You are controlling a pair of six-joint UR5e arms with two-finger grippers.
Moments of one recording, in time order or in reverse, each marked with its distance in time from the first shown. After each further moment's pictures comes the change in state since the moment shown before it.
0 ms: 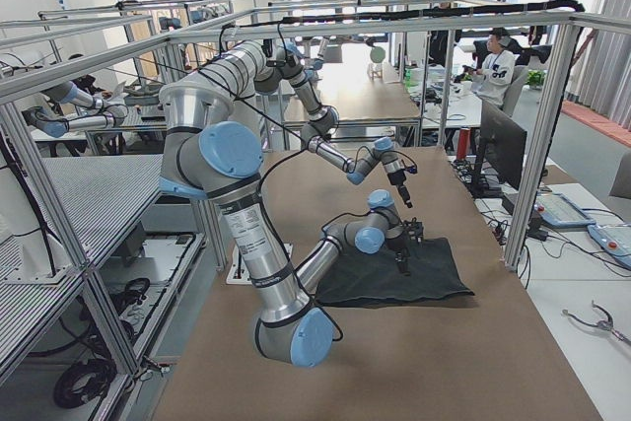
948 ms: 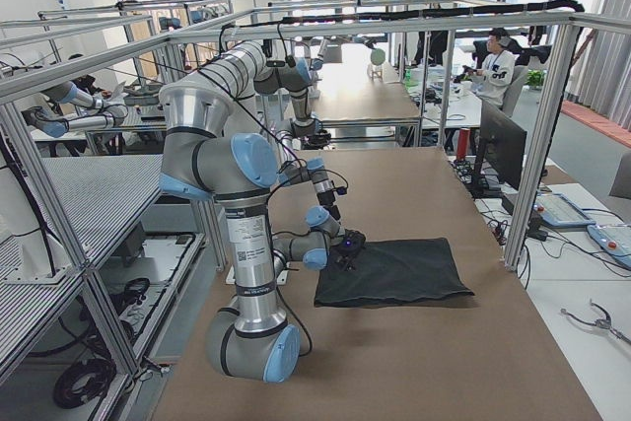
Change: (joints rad) left arm 0.599 0.343 -0.446 0.023 0.473 -0.580; right arm -0.375 -0.188 0.160 0.287 -0.381 0.710
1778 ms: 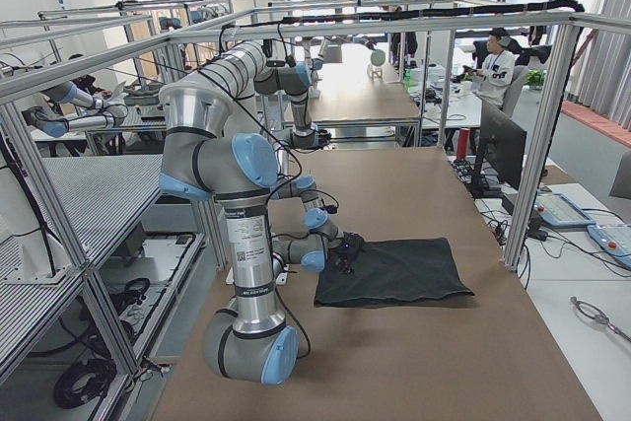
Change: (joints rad) left arm 0.113 -0.138 0.139 0.020 0.101 -0.083; right arm -0.008 -0.017 0.001 0.004 -0.015 0.016
